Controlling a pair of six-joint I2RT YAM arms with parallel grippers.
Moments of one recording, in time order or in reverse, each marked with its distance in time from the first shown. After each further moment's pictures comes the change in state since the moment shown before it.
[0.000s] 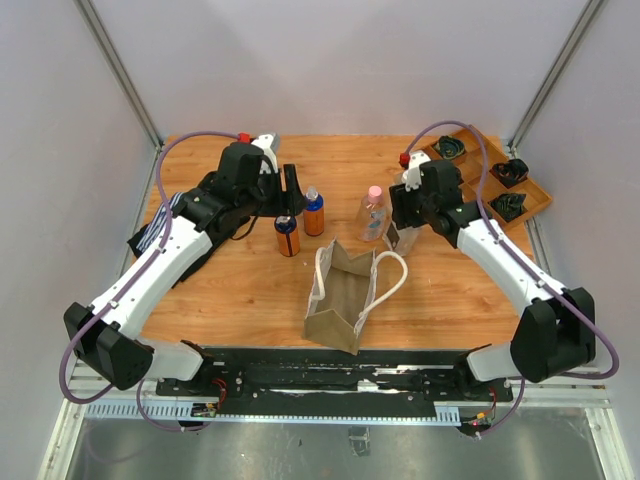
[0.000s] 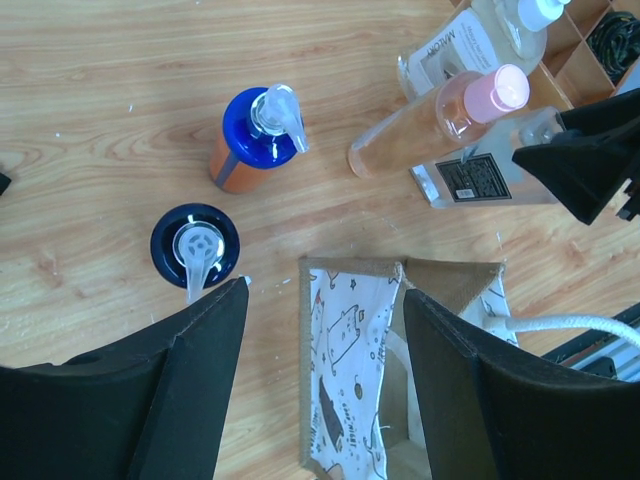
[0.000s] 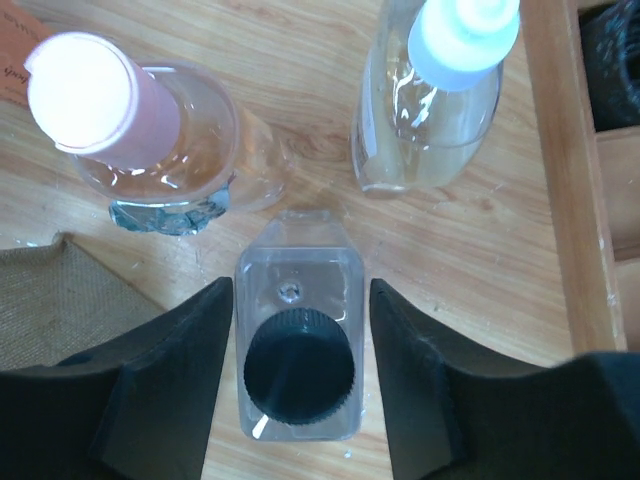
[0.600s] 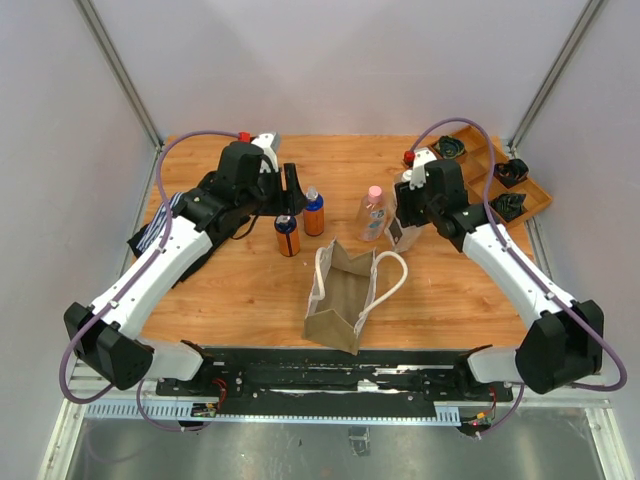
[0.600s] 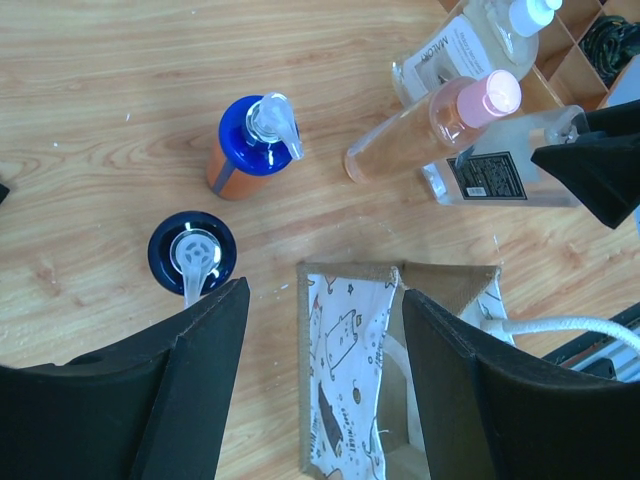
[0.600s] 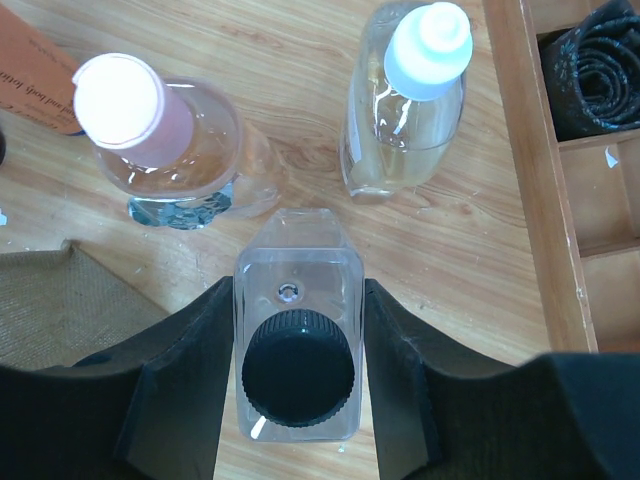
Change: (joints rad) left arm 0.000 0.002 0.000 0.008 0.000 0.007; right arm 0.014 -0.065 0.004 -0.007 0.027 -0.004
